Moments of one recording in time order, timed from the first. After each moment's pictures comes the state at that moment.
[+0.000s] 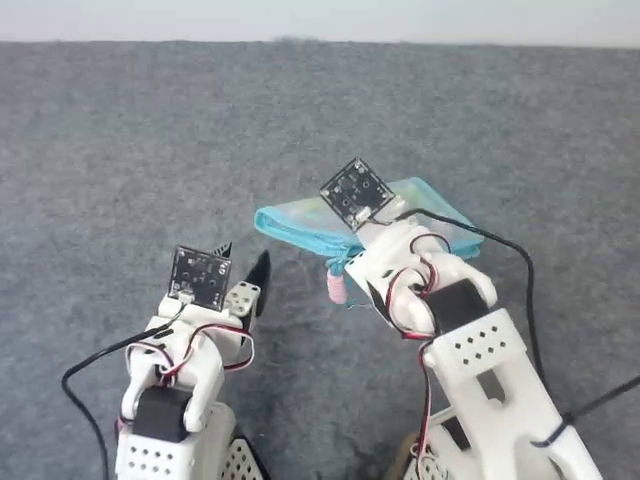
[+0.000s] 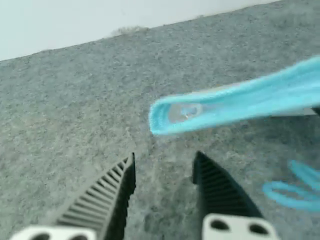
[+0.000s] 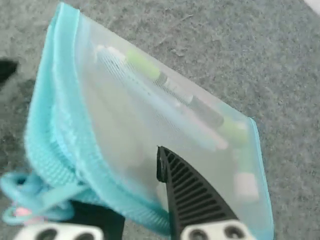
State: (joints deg) left arm 4.5 -102.7 87.6 57.3 -1.6; right arm -28.6 -44.2 46.3 53.6 18.3
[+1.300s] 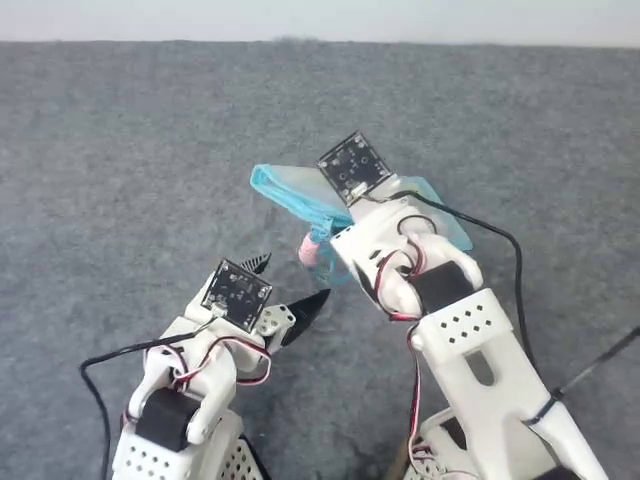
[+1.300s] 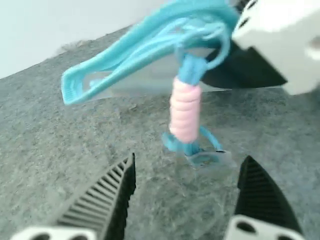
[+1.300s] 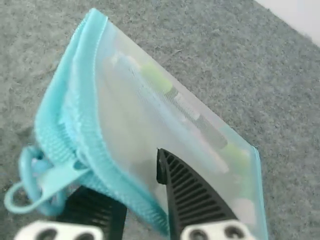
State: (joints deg) left arm 15.4 -102.7 85.5 59.9 -5.7; right arm -30.0 -37.6 44.7 43.7 13.0
